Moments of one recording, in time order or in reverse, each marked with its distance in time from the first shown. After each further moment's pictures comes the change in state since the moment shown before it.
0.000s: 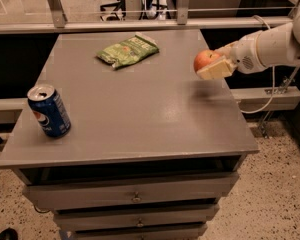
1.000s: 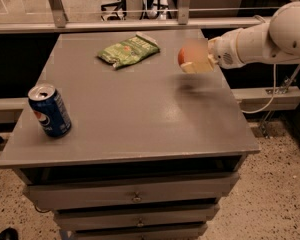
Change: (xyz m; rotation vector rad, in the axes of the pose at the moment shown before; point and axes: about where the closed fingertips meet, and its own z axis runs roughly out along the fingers) arm -0.033 -0.003 0.039 -0.009 -0.087 -0.022
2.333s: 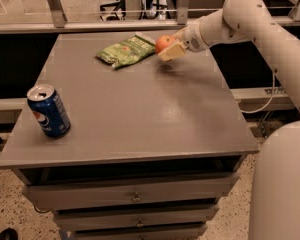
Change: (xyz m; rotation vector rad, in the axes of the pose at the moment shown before) arm -0.038 -0.034 0.109 -0.078 0.025 -0.066
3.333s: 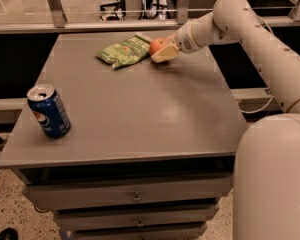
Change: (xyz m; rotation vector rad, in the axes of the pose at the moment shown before) arm 0.000 -0.004 0.034 -0.028 -0.001 0.027
